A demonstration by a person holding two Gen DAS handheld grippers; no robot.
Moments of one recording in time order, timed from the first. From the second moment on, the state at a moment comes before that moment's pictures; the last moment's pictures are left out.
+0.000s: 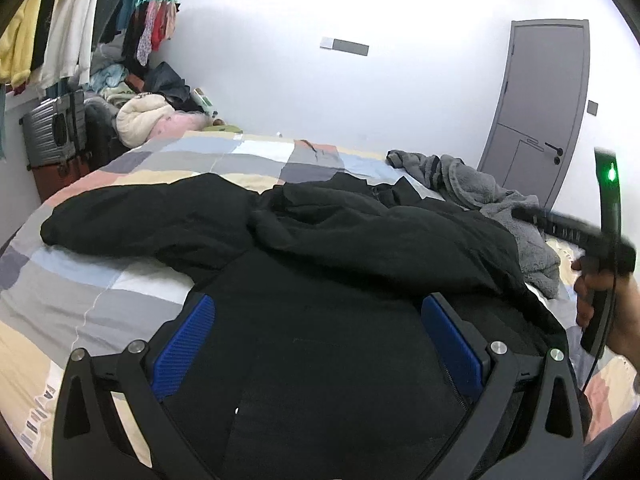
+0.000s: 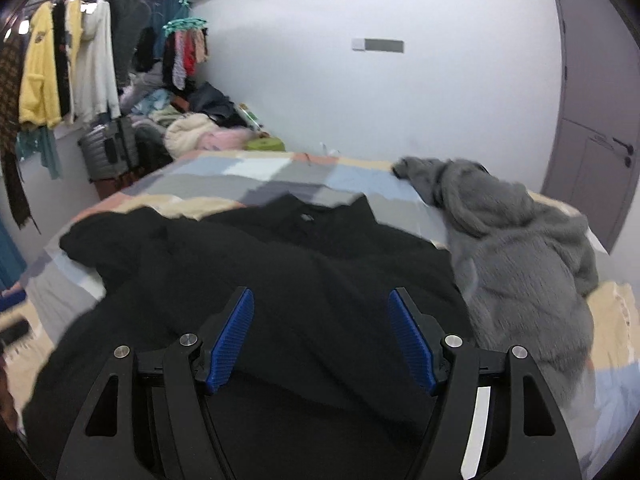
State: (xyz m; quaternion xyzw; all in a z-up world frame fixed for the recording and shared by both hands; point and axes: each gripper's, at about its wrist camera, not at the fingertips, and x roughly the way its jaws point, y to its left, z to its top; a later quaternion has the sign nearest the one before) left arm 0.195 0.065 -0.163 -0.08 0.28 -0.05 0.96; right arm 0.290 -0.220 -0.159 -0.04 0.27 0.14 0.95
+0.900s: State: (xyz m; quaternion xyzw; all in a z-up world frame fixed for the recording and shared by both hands) left arm 0.211 0.050 -0.189 -0.10 0.31 -0.04 0.95; right arm 0.310 -0.267 -0.268 -0.10 0.39 0.09 0.91
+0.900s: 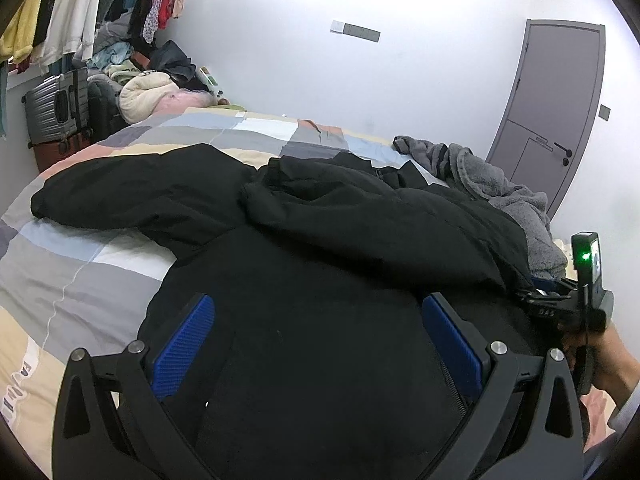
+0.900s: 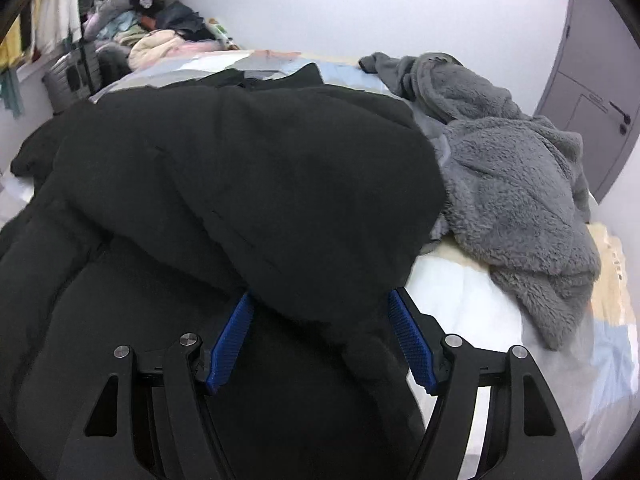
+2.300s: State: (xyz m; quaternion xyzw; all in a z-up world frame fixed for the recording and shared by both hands) left arm 0.176 0.060 -0.168 -0.09 0.28 -0.02 0.96; right arm 0.224 -0.288 -0.175 0.04 0.27 0.10 0.96
